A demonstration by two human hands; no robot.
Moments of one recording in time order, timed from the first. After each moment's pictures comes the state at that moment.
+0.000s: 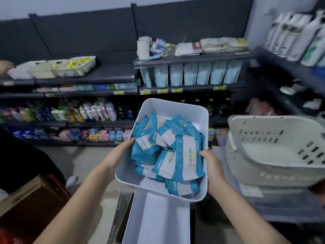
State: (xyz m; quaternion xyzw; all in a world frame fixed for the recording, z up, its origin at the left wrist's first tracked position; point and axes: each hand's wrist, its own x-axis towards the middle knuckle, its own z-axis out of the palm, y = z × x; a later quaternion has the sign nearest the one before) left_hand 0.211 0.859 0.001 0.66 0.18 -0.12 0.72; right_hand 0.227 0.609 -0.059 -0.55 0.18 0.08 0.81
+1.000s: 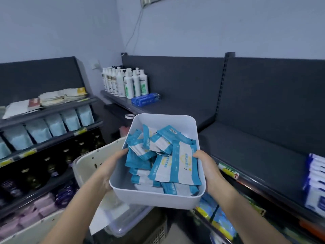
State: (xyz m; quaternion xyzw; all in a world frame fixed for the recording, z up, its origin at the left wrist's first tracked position) left_hand 0.173 0.427 0.077 0.64 -0.04 -0.37 0.67; right_hand 0.010 0.227 0.056 -0.47 0.33 -0.22 0.79
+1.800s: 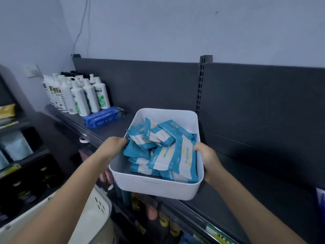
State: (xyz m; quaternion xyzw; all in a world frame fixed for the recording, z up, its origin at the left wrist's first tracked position) left_hand 0.348 0.116 0.102 0.82 -0.24 -0.22 0.47; right_hand 0.124 -0.035 0.076 -0.49 0.39 -0.26 0.73
